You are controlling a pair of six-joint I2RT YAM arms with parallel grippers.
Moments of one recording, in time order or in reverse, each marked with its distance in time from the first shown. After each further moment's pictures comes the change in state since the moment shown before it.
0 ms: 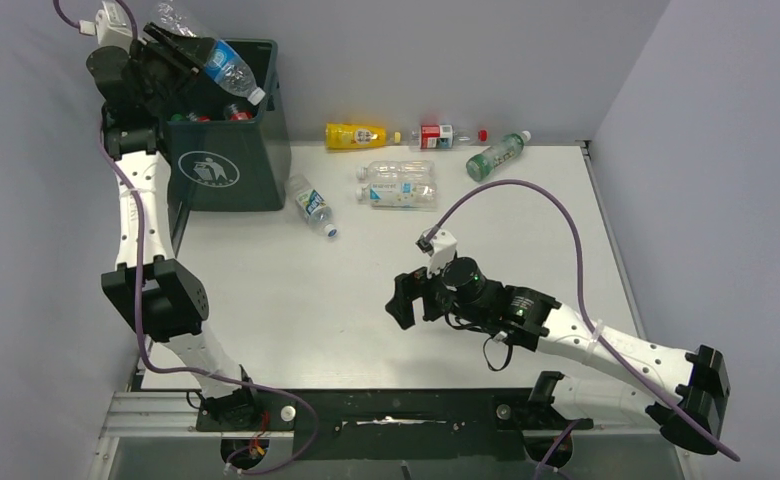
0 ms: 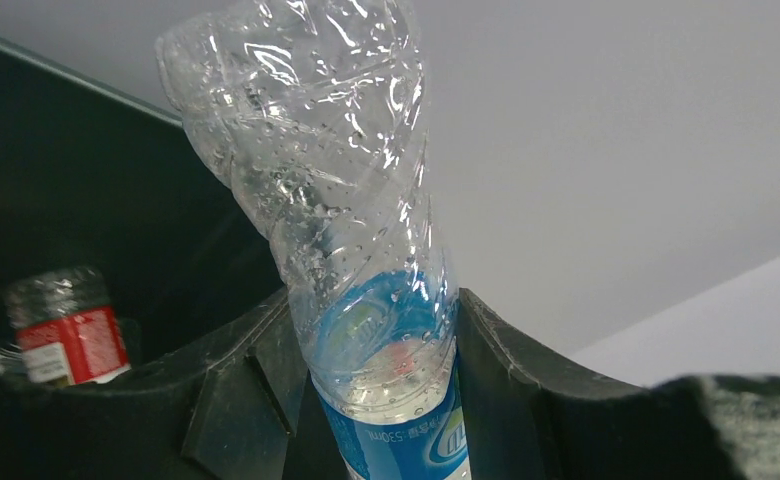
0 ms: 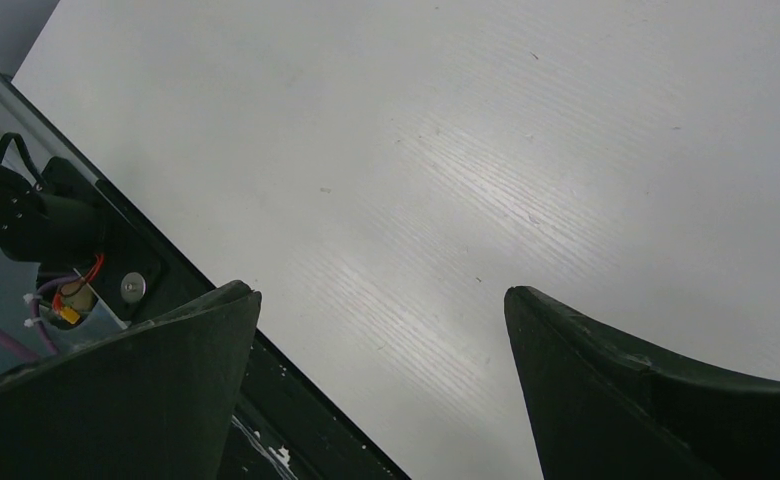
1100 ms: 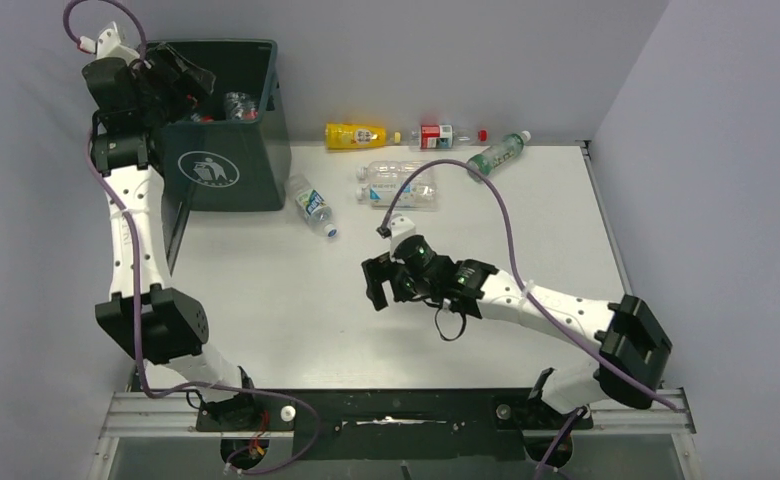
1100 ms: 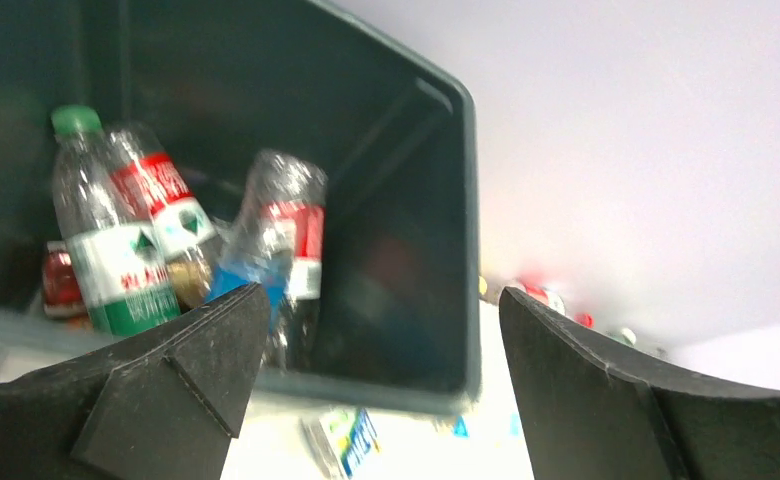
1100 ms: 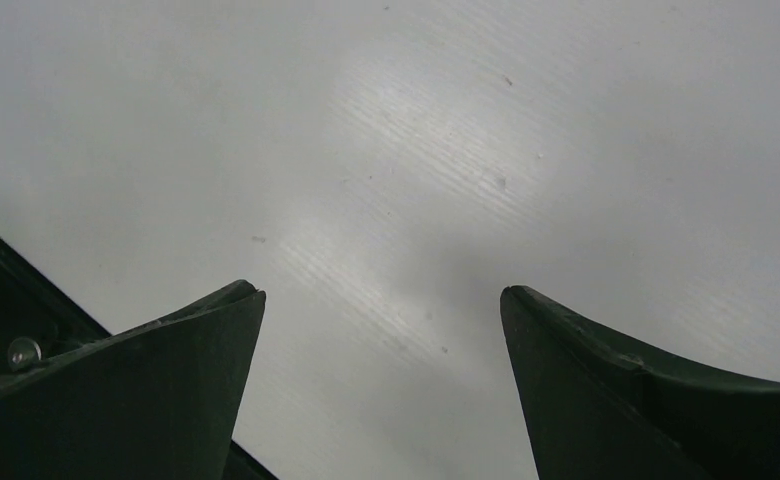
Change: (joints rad) left arm 0.006 -0.047 0.048 -0.383 -0.197 0.317; right arm -0.030 0.340 0.156 0.032 0.019 -0.064
